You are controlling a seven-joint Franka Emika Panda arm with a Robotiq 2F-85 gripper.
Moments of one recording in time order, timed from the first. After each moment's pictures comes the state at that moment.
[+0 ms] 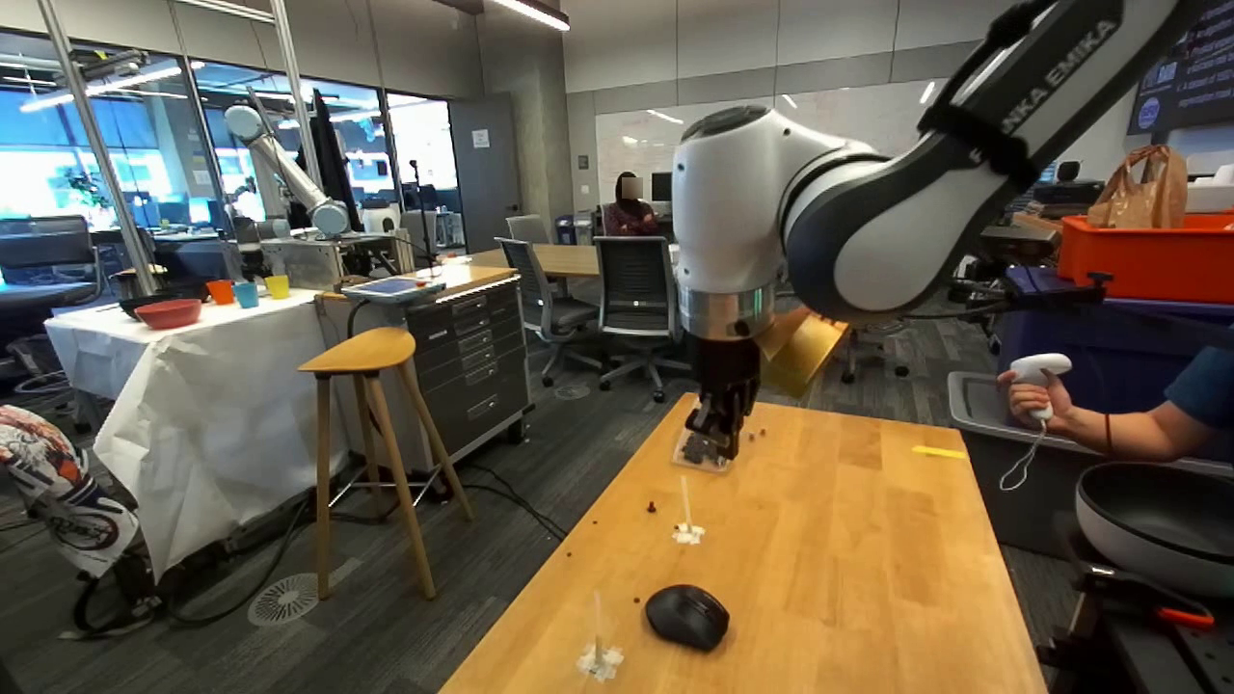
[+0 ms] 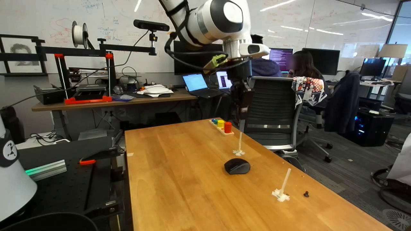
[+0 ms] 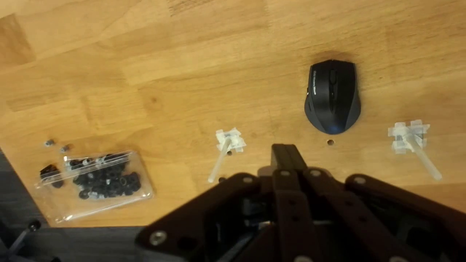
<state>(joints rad) 0.23 0.31 -0.15 -2.07 -0.35 2.38 0.55</state>
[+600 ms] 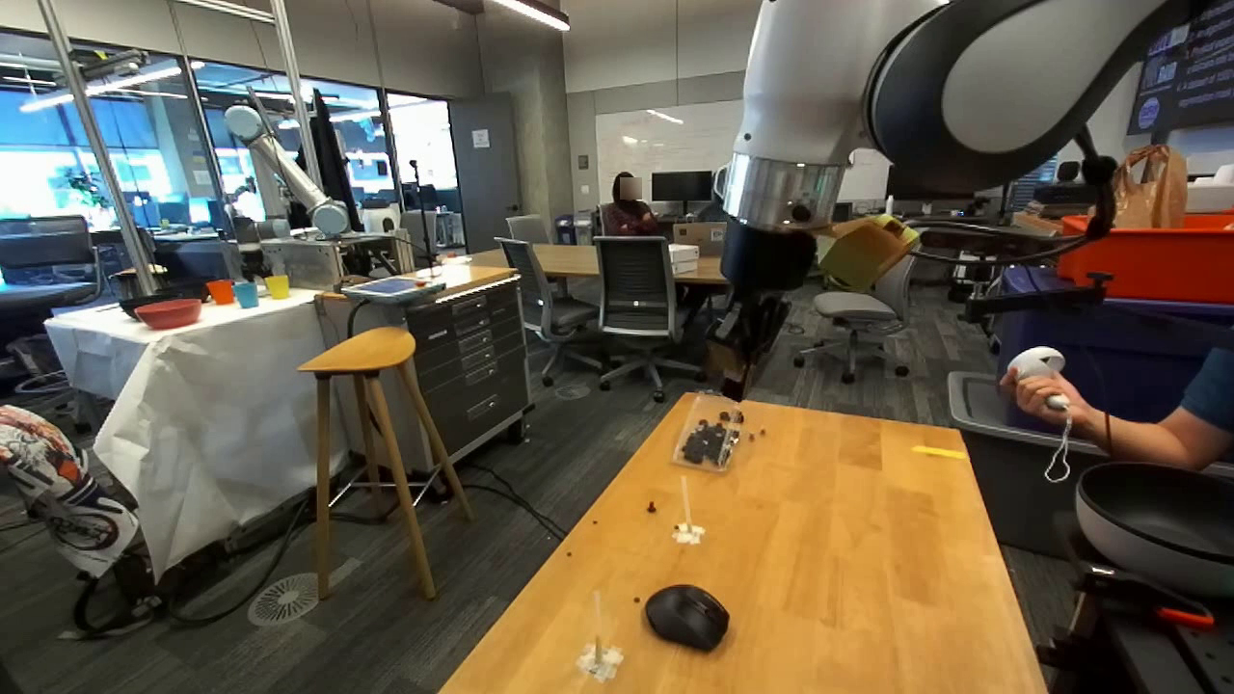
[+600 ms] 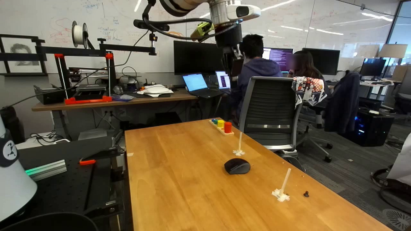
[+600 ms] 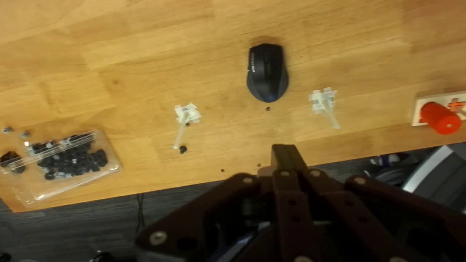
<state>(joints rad) 0.16 0.04 -0.06 -2.23 -0.18 2.45 0.43</state>
